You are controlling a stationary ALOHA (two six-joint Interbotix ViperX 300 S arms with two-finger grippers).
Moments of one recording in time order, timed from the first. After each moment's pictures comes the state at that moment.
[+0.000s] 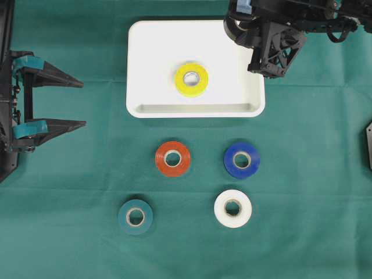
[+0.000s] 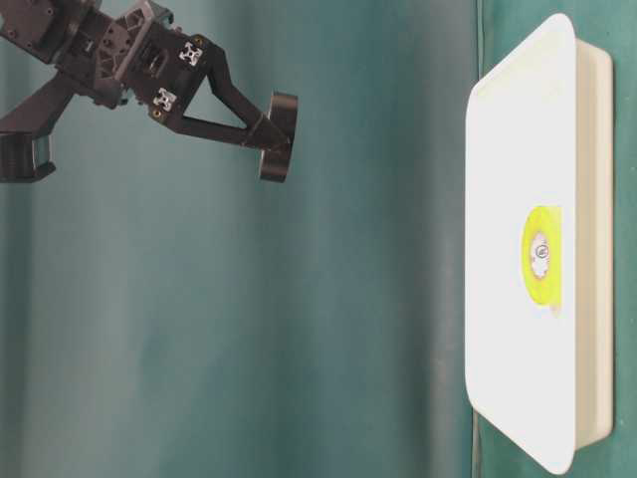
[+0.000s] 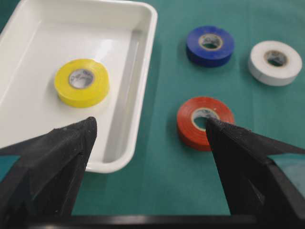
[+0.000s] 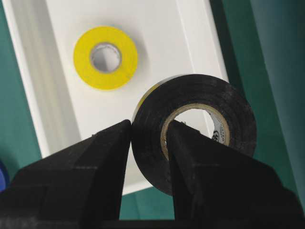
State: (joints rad) left arm 0.12 -0.93 1.11 0.01 0.17 -0.02; right arm -0.34 -0.20 0.31 -0.10 0.81 0.07
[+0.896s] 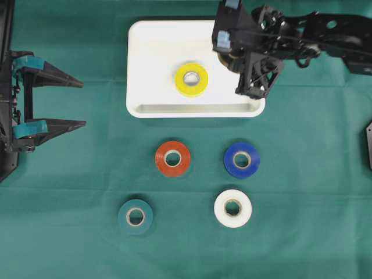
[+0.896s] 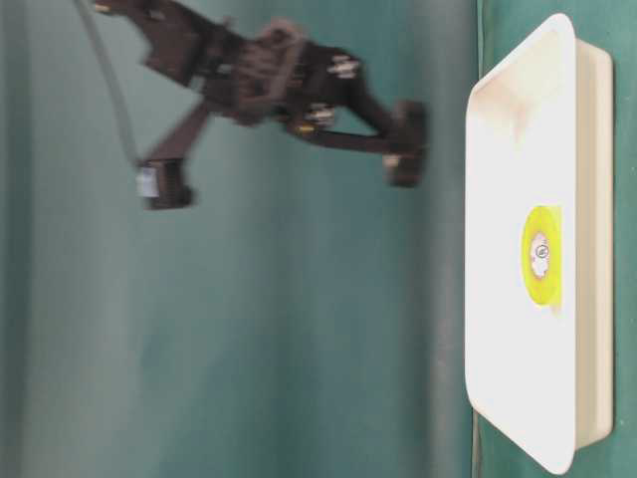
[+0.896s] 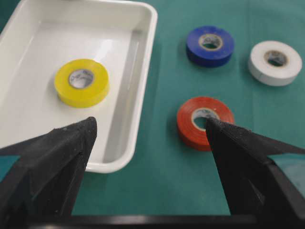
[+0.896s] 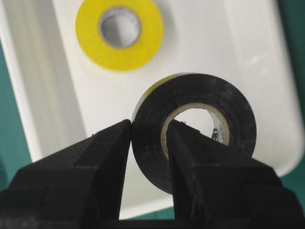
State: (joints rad) left arm 0.12 -0.93 1.11 0.01 0.17 -0.02; right arm -0.34 -0.04 0.47 -0.08 0.59 0.07
